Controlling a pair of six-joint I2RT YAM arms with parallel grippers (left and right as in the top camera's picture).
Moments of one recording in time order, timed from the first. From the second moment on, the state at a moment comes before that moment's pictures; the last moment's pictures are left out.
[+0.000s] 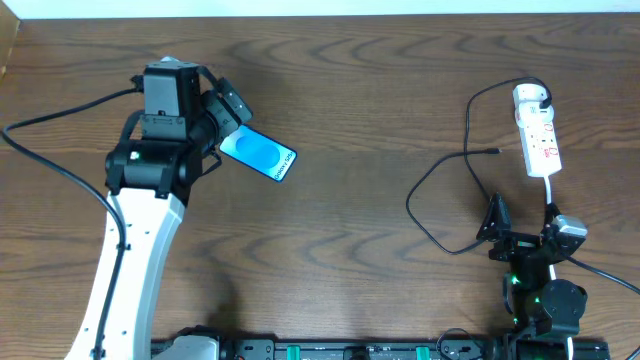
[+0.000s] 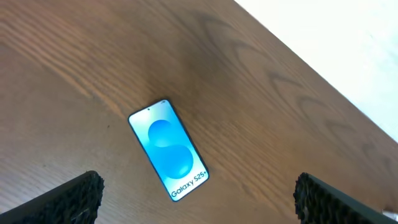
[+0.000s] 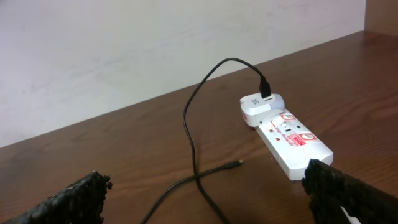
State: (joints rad) left arm -0.11 1.35 1.32 -0.79 -0.07 -0.71; right arm -0.08 0.01 0.01 -0.07 -0.01 0.27
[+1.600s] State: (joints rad) left arm -0.11 2.06 1.59 -0.91 -0.06 -1.01; right arm -0.08 0.01 0.01 -0.07 -0.01 0.27
